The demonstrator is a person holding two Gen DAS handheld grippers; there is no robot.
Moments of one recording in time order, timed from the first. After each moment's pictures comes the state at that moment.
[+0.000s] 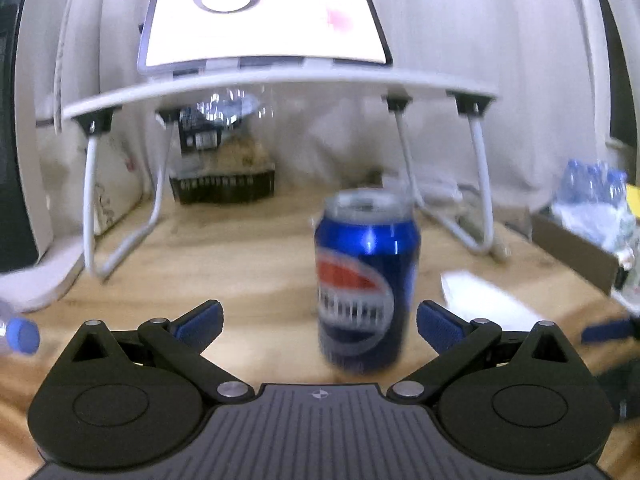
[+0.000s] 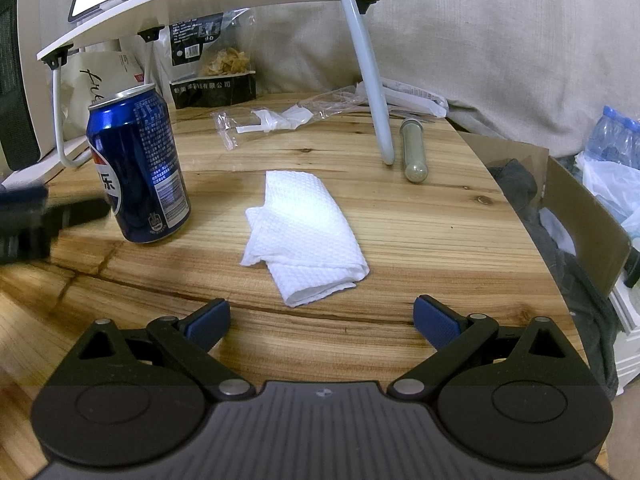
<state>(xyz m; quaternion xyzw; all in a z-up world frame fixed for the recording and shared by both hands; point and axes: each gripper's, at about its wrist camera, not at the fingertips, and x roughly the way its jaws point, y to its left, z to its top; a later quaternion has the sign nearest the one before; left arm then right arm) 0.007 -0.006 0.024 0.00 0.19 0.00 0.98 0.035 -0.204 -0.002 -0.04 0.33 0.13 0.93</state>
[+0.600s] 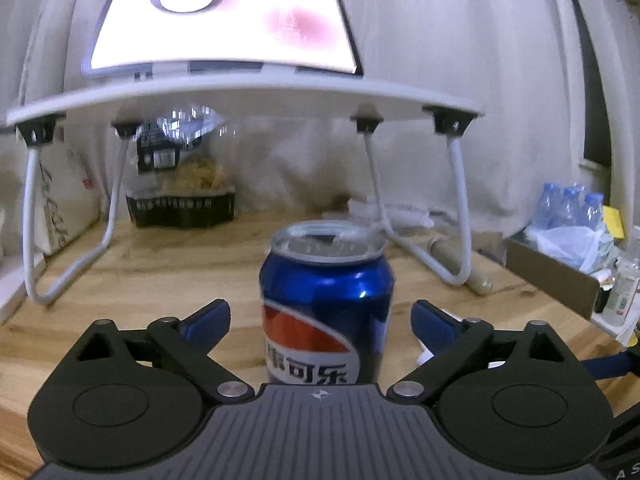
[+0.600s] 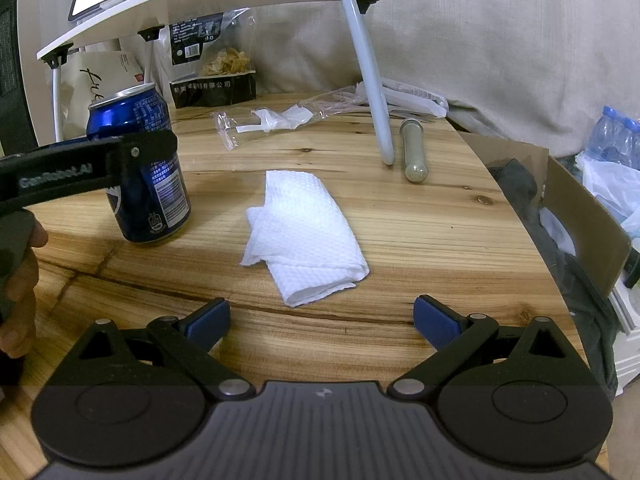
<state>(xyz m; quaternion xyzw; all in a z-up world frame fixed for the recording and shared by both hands) 0.045 -0.010 0.022 -0.01 0.17 -0.05 0.98 0.036 -0.204 -0.001 -0.04 0.33 0.13 0.93</state>
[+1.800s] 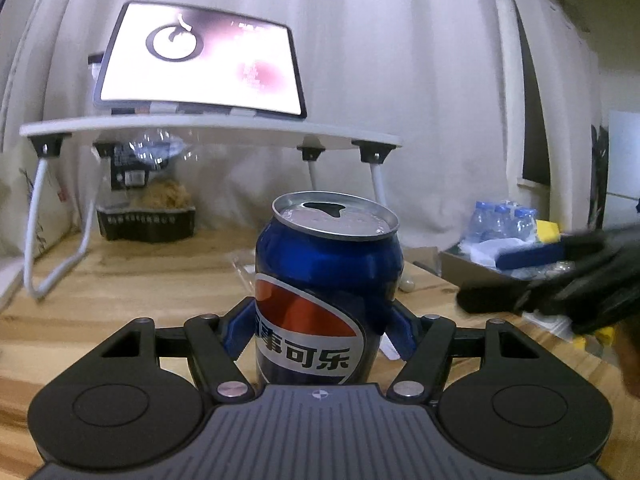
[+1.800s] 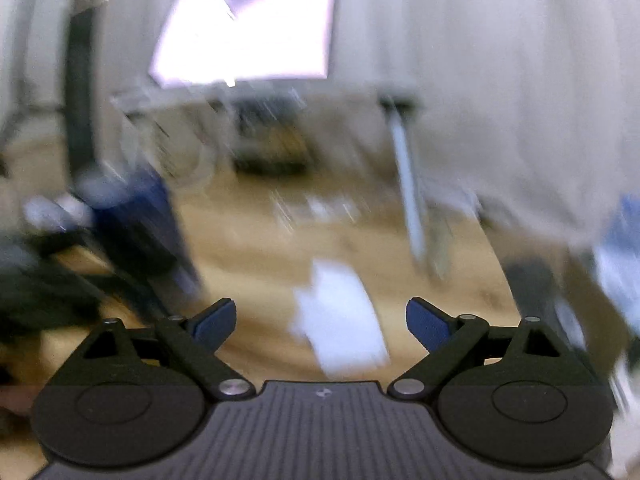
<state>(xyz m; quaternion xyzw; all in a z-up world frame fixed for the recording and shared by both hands) -0.042 0.007 0.028 -0.03 0.12 -0.14 0.98 -0.013 -0.214 0.056 -0.06 0.19 0.23 0.95</state>
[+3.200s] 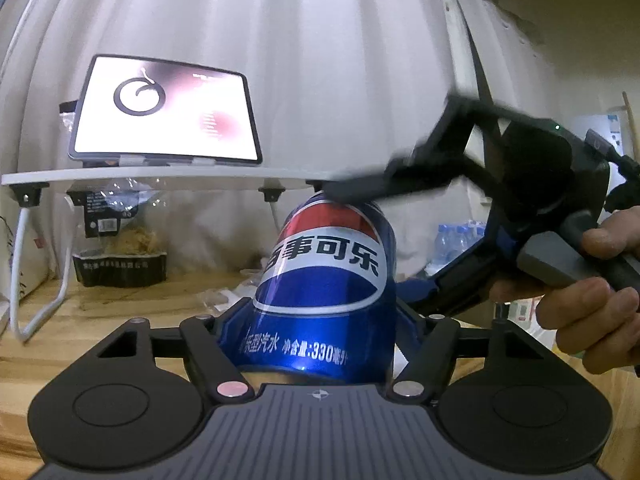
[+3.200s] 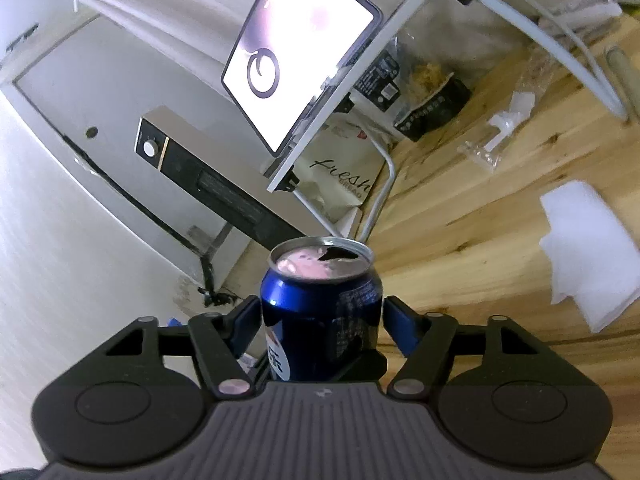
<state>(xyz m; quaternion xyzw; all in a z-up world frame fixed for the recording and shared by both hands) -0.072 -0.002 0.031 0.00 0.05 -0.19 0.98 0.063 -0.232 0.057 0.31 0.34 0.47 0.75</state>
